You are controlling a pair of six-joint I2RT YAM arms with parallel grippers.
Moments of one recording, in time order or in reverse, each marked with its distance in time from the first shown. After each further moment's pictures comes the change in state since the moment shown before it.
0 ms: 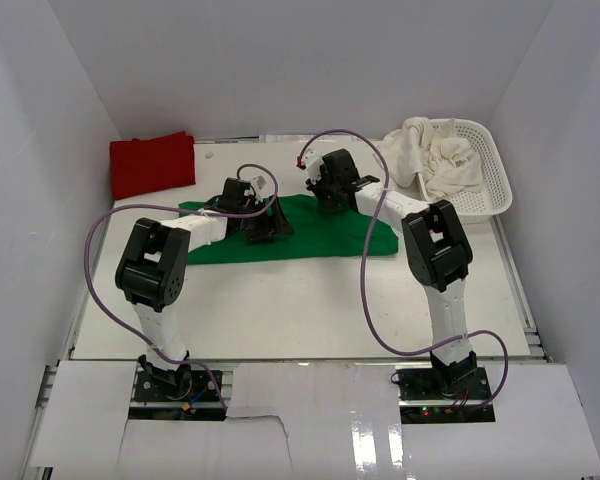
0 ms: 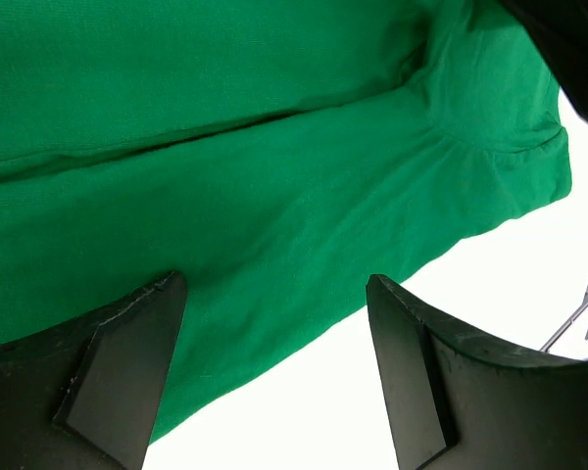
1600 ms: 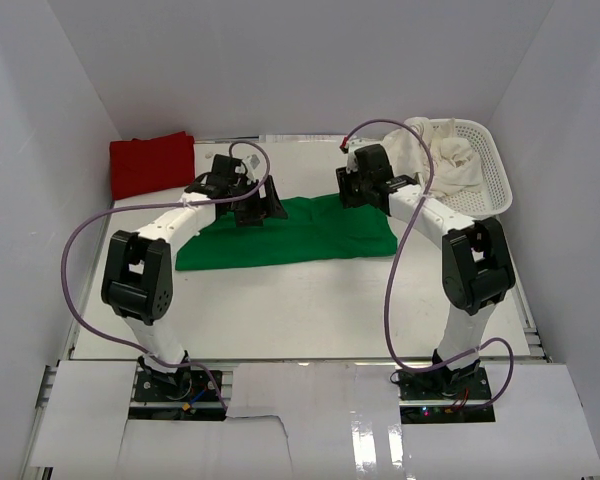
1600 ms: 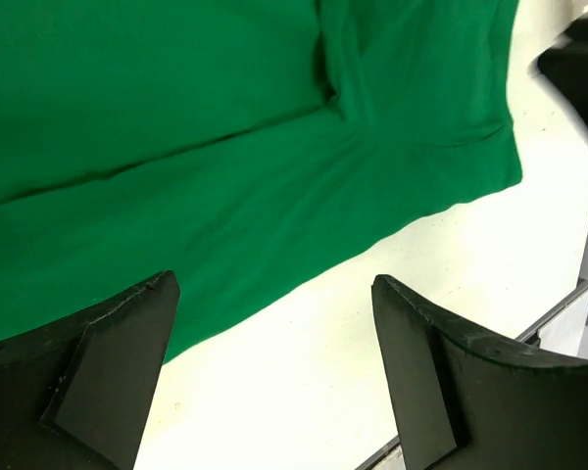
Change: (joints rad) left arm 0.026 -0.113 0.167 -0.306 -0.021 0.080; right arm -0.089 -0.291 -0.193 -0.059 0.076 0.383
